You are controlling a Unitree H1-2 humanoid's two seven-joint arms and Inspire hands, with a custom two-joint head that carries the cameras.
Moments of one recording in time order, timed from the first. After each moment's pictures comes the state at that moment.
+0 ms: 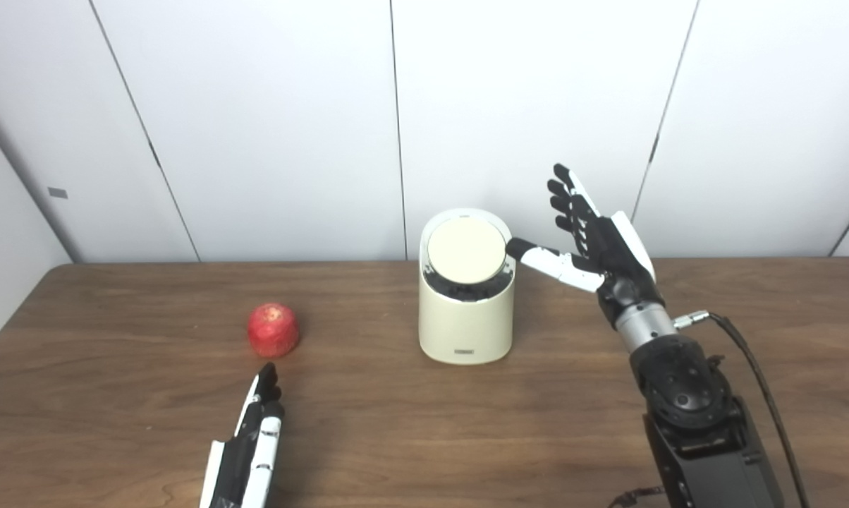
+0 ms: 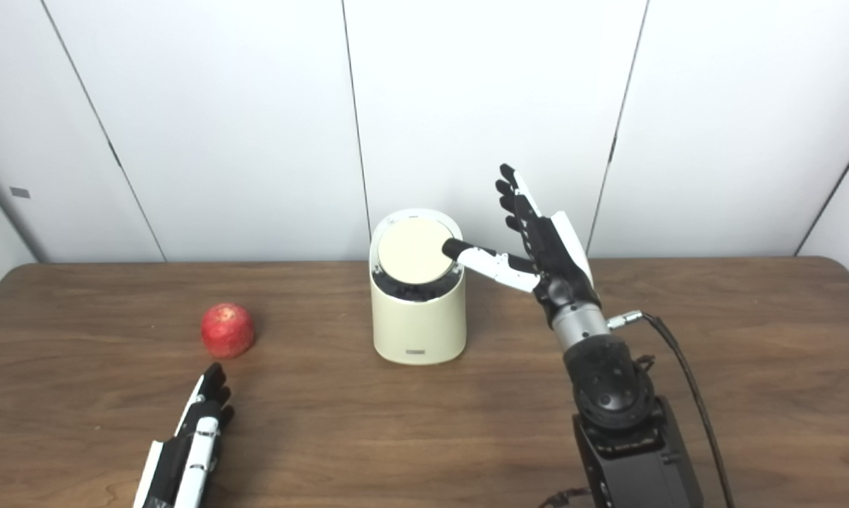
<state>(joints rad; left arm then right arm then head) 0.19 0.00 0.05 -0.21 -0.03 -0.06 0.02 -0.51 -0.13 0.12 -0.12 -0.24 0.36 0.04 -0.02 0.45</state>
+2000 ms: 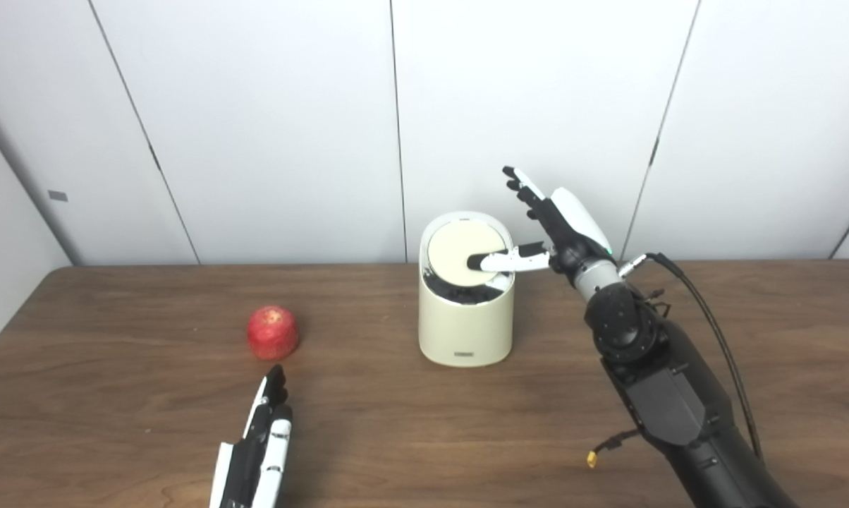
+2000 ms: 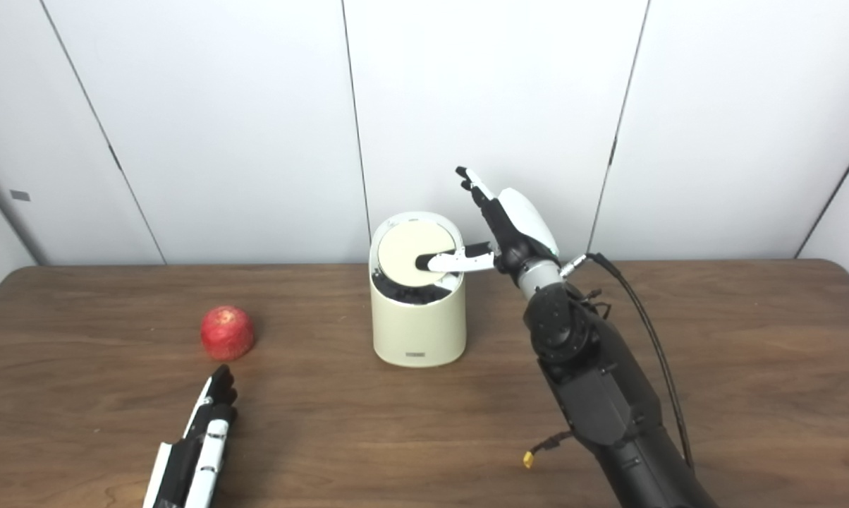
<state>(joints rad) 0.19 -0.01 0.02 -0.20 0.01 -0.08 0.05 -0.73 -0.19 0.25 0.29 -0.48 0.22 0.03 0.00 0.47</state>
